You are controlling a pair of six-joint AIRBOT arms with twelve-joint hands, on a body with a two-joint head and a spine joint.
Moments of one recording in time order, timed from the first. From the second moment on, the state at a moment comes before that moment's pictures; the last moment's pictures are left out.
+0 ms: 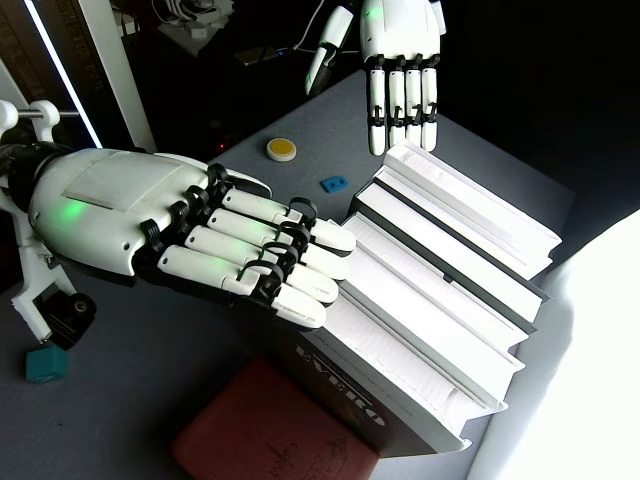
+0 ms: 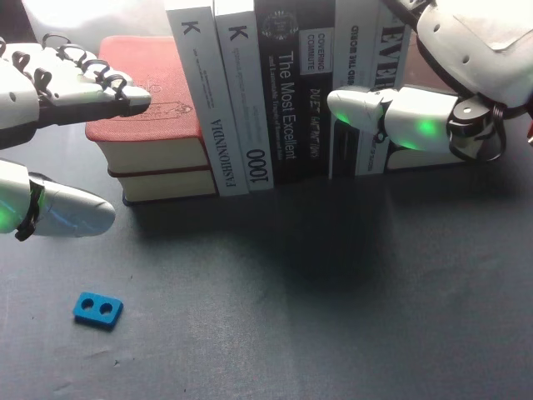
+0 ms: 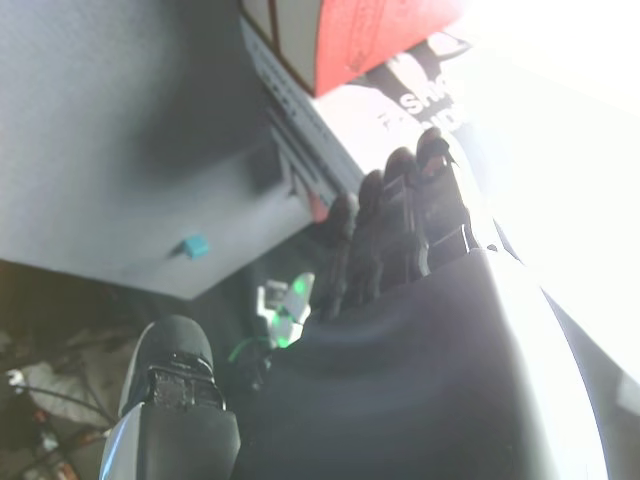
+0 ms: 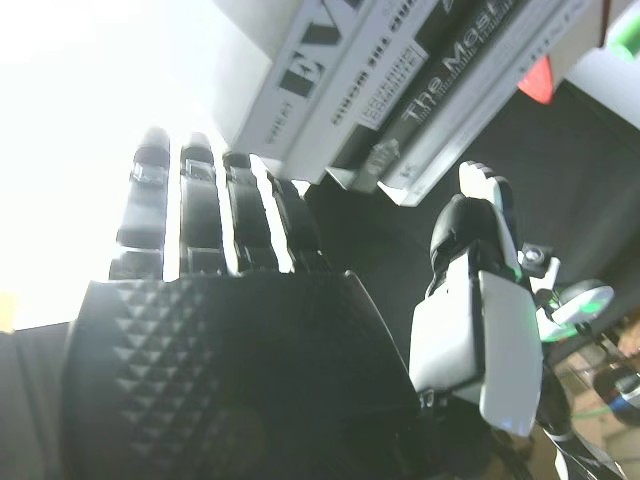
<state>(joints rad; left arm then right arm) 0.27 -0.48 0.85 2.06 -0.34 -0.93 -0.45 -1.01 0.78 0.62 0.98 -1.88</state>
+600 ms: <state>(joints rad) 0.27 -0.49 0.86 2.11 -0.34 -0.99 -0.50 -0.88 0.58 0.61 0.98 -2.07</state>
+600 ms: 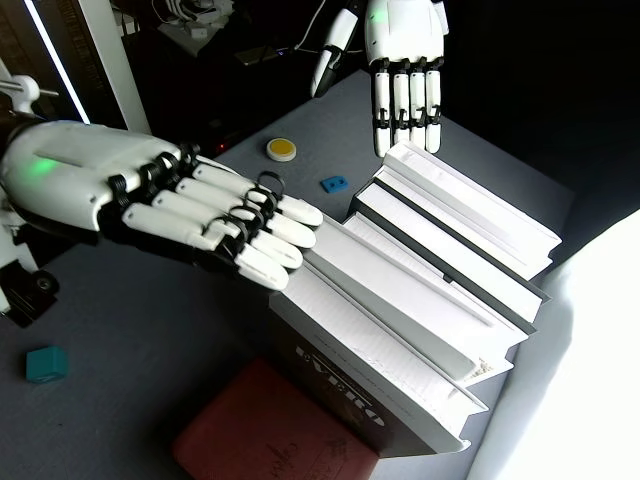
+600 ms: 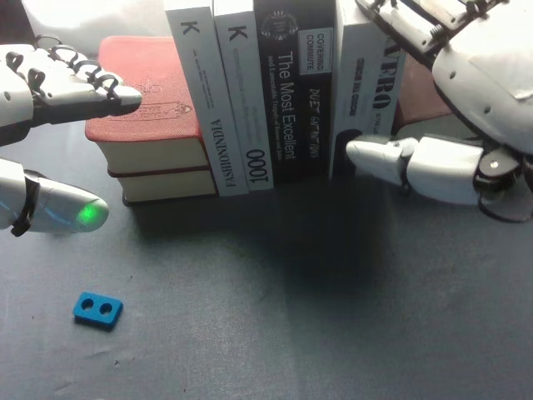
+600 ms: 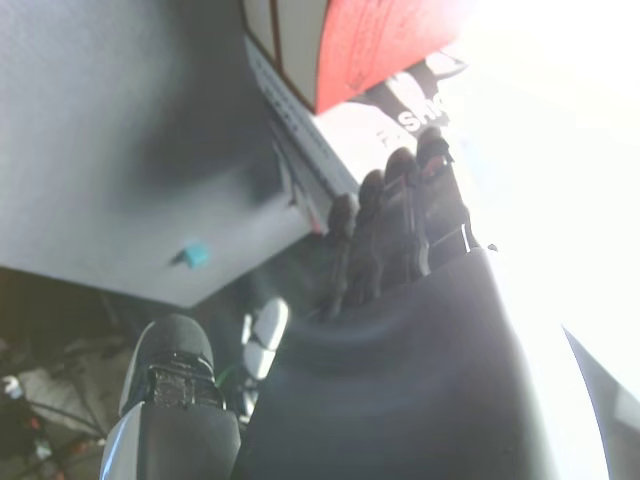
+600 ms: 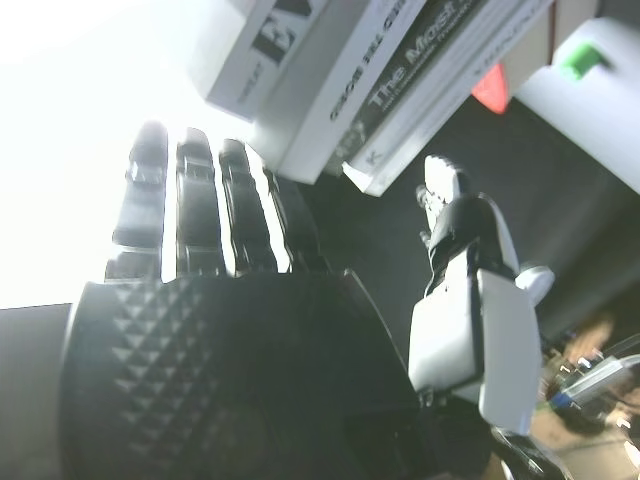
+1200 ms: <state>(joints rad) 0.27 -0.49 0.86 2.12 -0.33 -0.99 -0.53 -0.74 0.32 0.78 0.99 -2.28</state>
